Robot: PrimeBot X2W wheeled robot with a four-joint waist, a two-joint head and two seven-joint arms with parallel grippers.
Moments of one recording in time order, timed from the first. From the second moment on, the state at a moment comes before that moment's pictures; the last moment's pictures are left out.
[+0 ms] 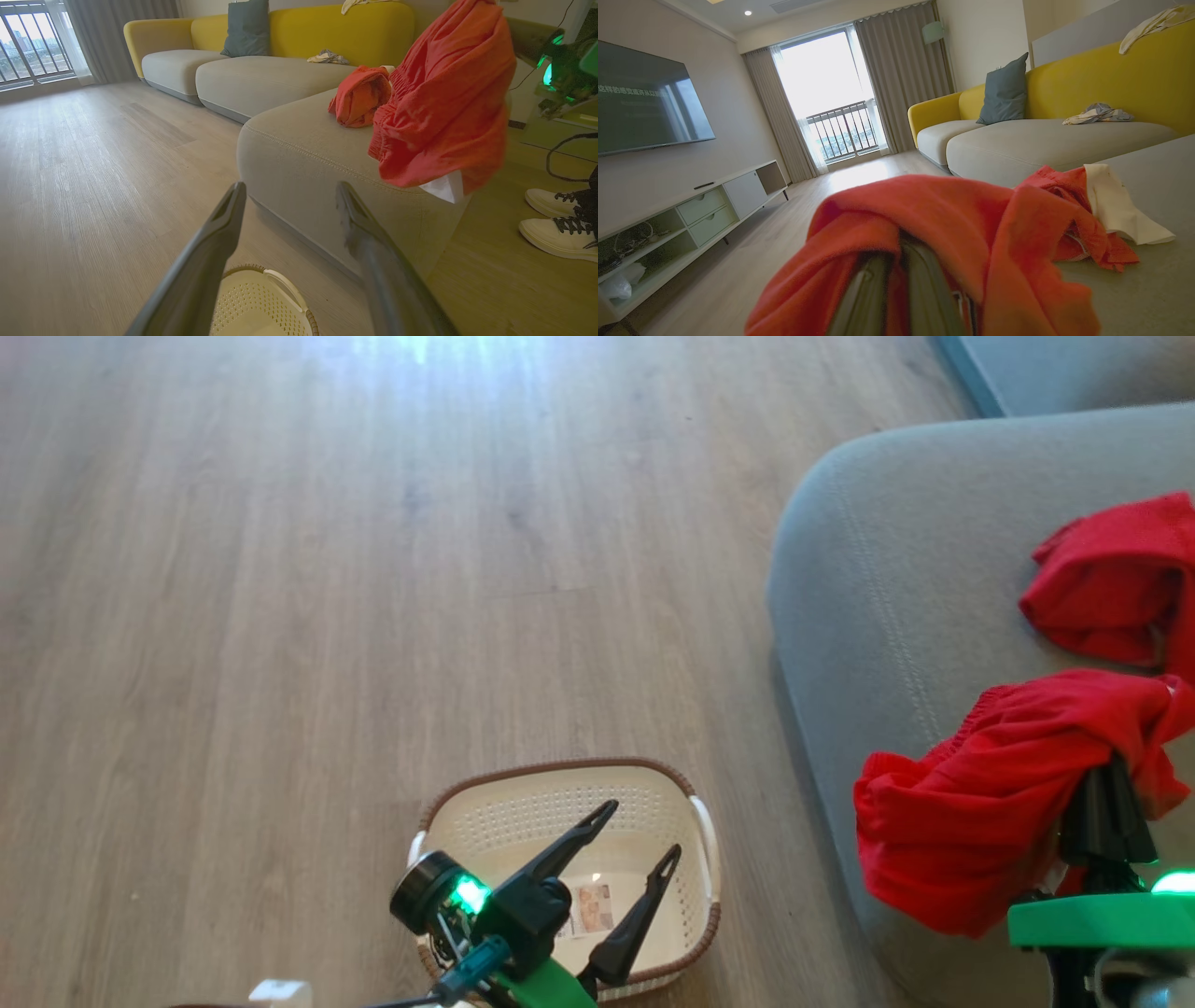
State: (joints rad) left arm -0.06 0.05 -0.56 0.16 -0.10 -0.11 -0.26; right arm 0.12 -0.04 -0.14 -0.09 0.37 0.13 -0.26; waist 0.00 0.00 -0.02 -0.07
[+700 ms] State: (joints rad) left arm -0.09 0.05 -0.56 0.13 -0.10 -0.11 -0.26; right arm 0.11 -0.04 -0.15 -0.13 0.35 0.13 -0.26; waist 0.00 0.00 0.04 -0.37
